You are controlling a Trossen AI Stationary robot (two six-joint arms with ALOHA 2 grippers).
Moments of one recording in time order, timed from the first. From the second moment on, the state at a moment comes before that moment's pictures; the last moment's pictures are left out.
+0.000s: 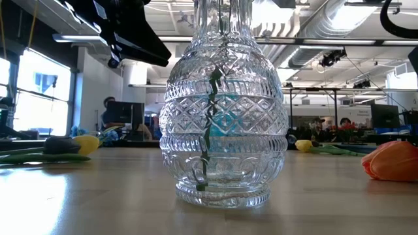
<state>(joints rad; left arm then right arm) -0.35 1.34 0.77 -0.08 -0.56 -0.39 0.81 1.62 0.77 -0.45 0.02 1.13</state>
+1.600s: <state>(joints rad) -0.45 1.26 0.77 -0.08 -0.64 -0.39 0.16 0.95 0.23 1.08 0.20 -0.14</state>
